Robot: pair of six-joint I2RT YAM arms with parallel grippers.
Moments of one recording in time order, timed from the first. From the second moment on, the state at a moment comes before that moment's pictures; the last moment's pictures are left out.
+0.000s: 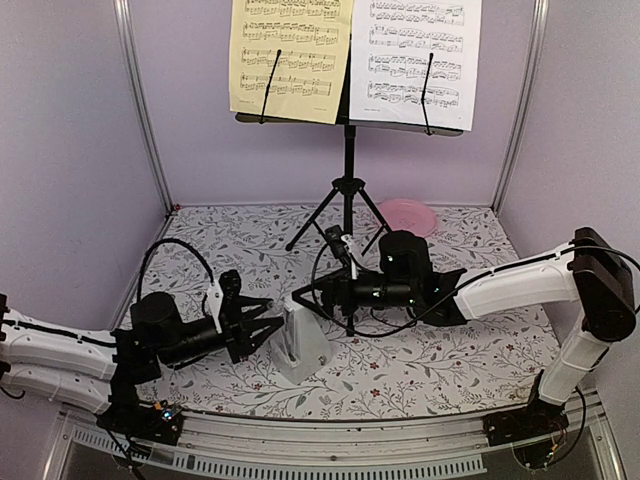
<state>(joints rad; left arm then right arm) -1.07 1.02 0.26 0.72 -0.01 -0.05 0.98 1.69 0.94 0.46 -0.31 0.49</state>
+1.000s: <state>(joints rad) -0.77 0.80 0.49 -0.05 -0.23 -0.36 0.97 1.69 0.96 0.43 -0.33 0.47</state>
